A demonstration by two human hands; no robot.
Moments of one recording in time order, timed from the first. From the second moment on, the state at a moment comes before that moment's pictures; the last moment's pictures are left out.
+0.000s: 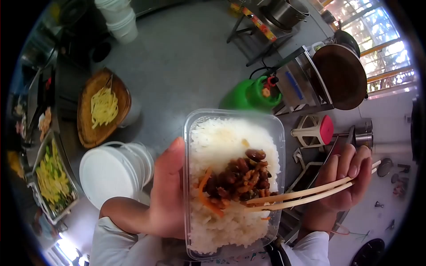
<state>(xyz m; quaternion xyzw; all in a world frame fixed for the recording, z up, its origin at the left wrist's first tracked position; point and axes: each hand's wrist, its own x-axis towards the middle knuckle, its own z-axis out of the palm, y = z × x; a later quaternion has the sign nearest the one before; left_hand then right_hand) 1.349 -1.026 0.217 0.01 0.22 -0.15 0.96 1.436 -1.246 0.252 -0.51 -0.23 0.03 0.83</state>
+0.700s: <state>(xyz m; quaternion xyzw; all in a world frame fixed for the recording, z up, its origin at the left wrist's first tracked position) 1.710 -0.951 0.257 0.31 0.19 -0.06 0.93 1.827 -1.176 0.263 -0.25 -0.25 0.20 0.91</state>
